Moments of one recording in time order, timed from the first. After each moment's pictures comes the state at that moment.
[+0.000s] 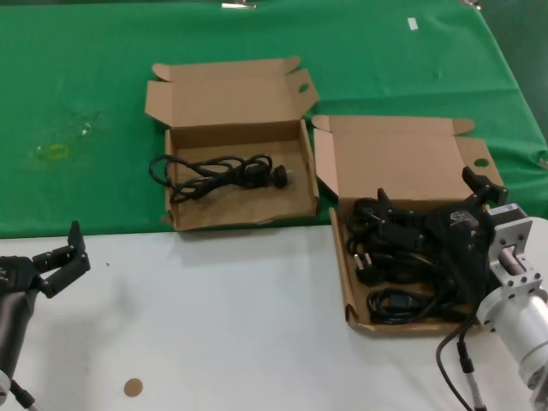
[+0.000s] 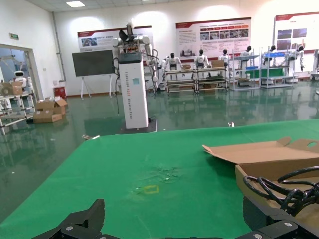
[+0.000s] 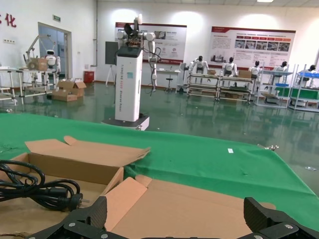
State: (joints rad) left arm 0.00 -0.30 1.60 -1.60 -1.80 0.00 0.00; right arm 0.04 0.30 -1.62 1.57 1.79 -0.03 -0.01
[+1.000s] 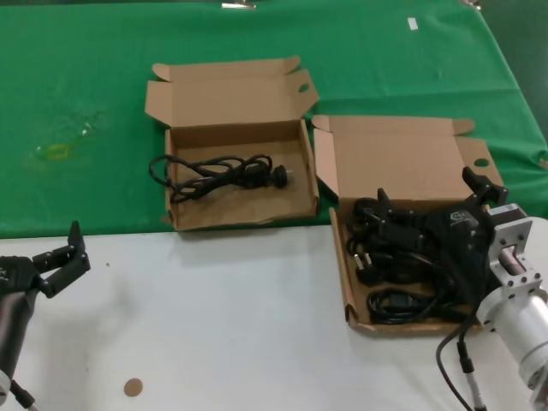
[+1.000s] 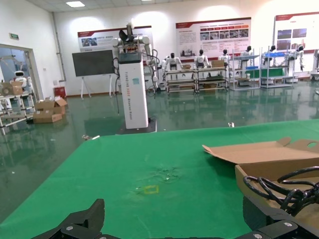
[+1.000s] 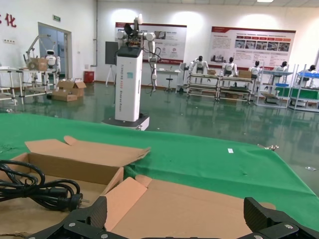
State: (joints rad) left arm 0.00 -0.30 1.60 -1.60 -1.80 0.00 0.00; right arm 0.04 0.30 -1.62 1.57 1.79 -0.03 -0.01
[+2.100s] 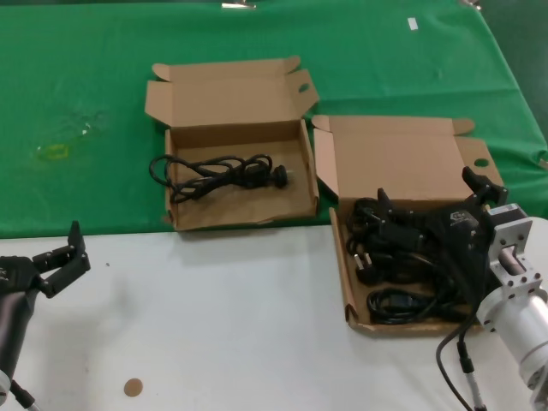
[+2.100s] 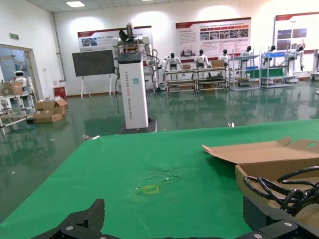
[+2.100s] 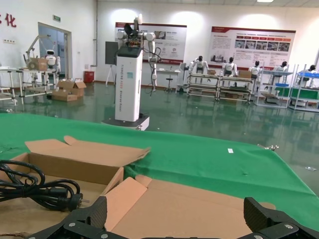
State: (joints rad) left arm 0.00 -0.30 1.60 -1.60 -1.80 0.00 0.00; right arm 0.04 0.30 -1.62 1.57 1.79 -0.03 -0.01
